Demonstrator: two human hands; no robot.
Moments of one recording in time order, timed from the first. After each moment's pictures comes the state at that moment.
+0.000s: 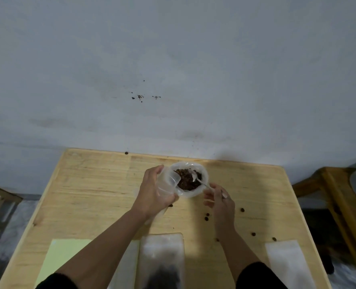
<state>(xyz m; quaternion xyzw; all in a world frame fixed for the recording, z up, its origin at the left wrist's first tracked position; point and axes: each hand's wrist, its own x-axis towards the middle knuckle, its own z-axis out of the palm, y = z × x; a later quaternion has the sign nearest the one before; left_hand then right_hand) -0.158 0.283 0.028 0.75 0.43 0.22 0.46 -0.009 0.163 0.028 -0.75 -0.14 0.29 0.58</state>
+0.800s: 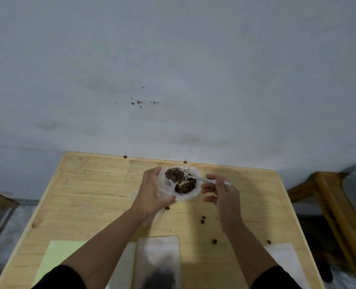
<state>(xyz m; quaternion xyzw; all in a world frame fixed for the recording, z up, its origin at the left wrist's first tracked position) -0.154 0.284 0.033 0.76 0.43 0.20 0.45 -0.004 0.168 0.095 -0.66 -0.20 0.34 0.64</state>
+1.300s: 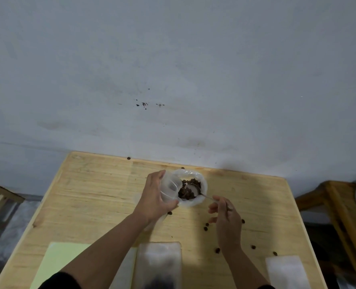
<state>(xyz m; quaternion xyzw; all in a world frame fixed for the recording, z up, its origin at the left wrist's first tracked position) -0.152 0.285 0.026 0.75 0.43 0.21 0.45 -0.007 0.149 0.041 -0.78 -0.22 0.23 0.54</state>
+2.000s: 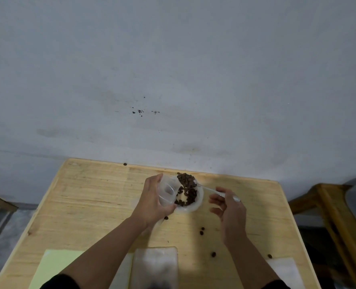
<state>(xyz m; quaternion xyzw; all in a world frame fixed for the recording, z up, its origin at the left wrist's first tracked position) -0.148 0.284 0.033 0.74 0.43 0.20 0.47 0.011 0.163 0.084 -0.66 -0.08 0.33 0.66</state>
